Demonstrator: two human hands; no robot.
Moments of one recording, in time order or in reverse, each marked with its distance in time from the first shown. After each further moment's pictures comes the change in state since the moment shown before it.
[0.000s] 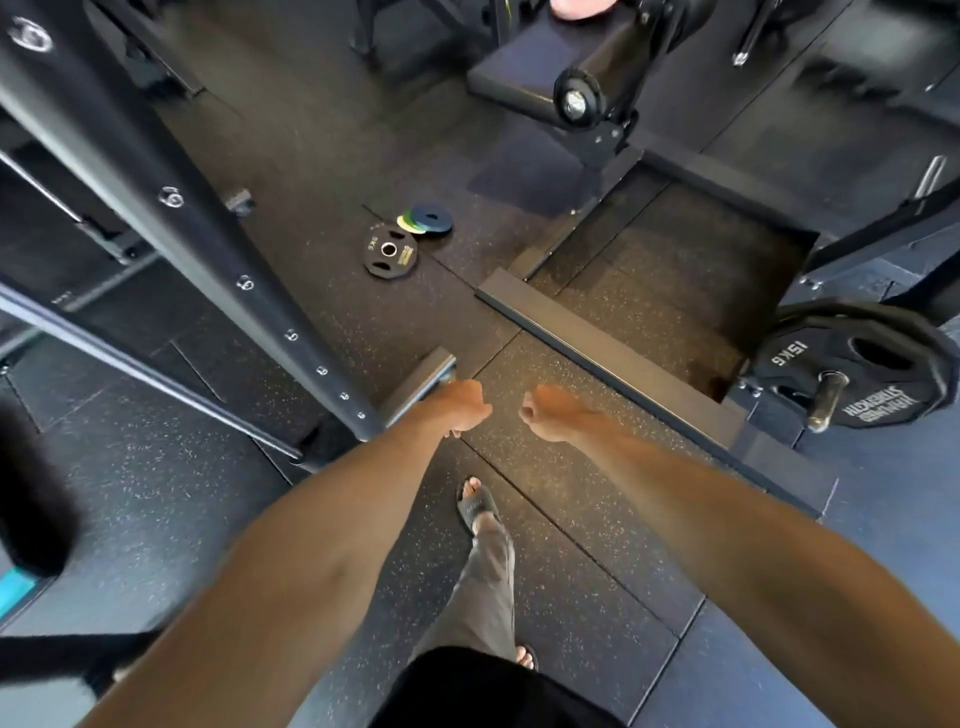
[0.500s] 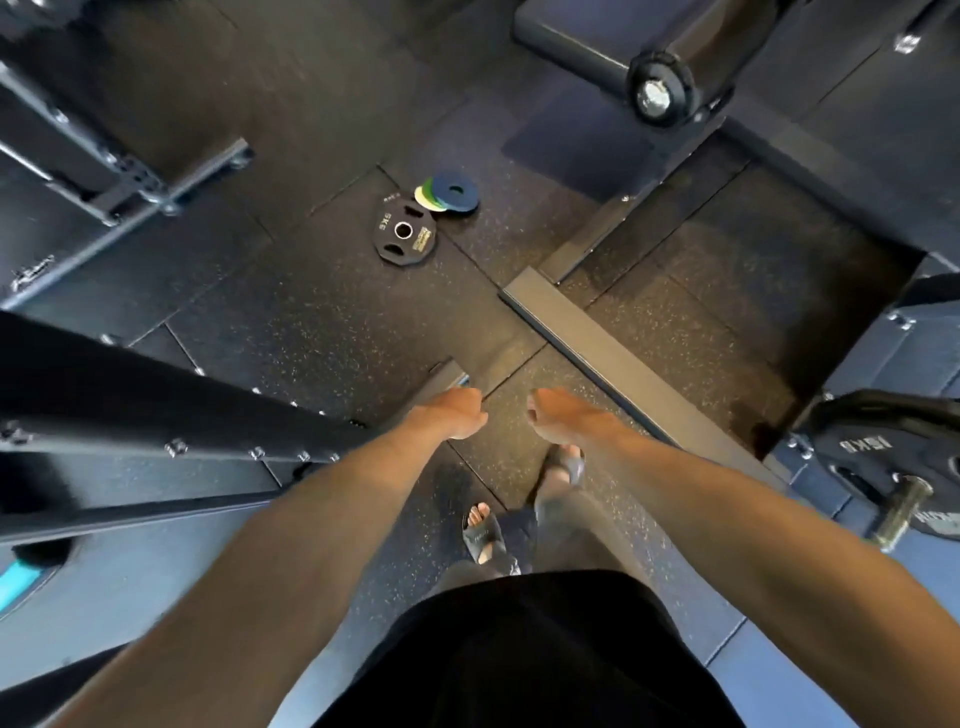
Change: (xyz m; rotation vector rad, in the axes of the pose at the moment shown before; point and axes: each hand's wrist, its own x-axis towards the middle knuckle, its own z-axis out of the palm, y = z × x) left_hand 0.220 -0.021 -0.140 0.089 -0.154 -0.068; right_hand 0.264 0.016 -0.123 -0.135 -0.226 -0.050
